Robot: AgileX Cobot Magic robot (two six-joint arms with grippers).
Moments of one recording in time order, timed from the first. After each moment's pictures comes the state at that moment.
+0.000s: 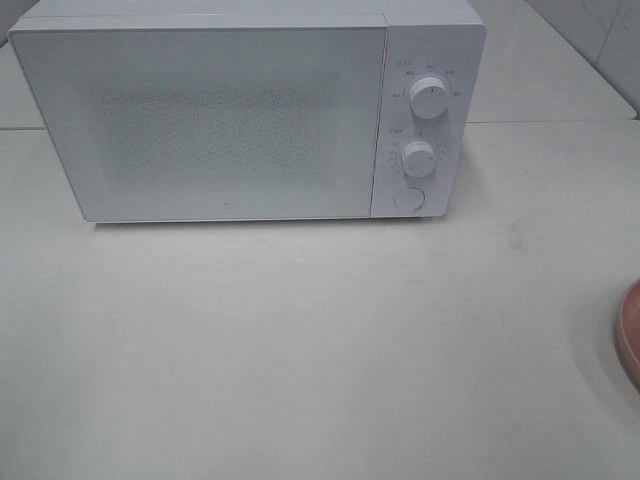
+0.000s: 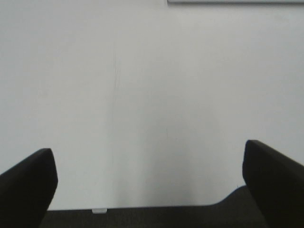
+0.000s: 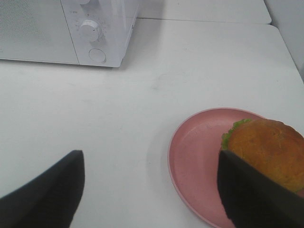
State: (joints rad) left arm 0.04 0.26 -0.52 -0.09 1.09 0.07; right arm 0.14 0.00 -0.50 -0.05 1.00 0.11
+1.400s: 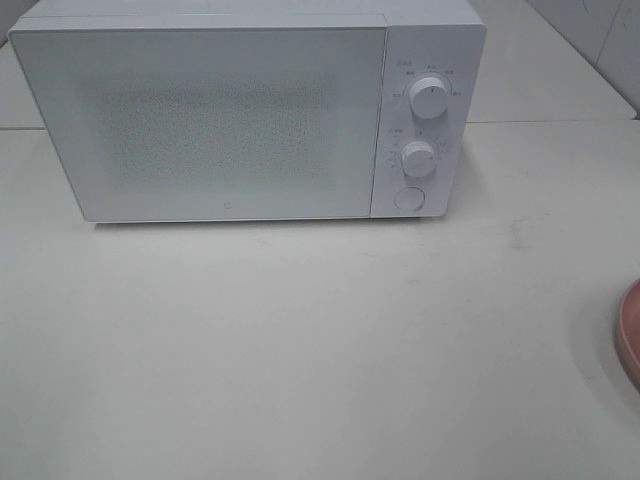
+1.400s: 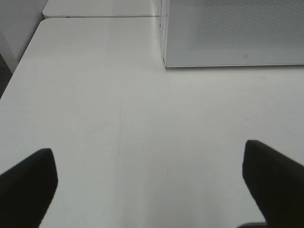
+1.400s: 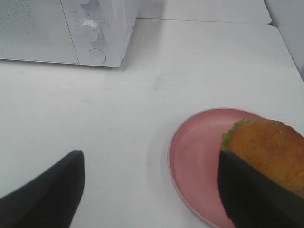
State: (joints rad) left arm 0.04 0.00 -0.52 -0.09 1.09 0.07; right arm 0.14 0.00 -0.50 -0.05 1.00 0.11
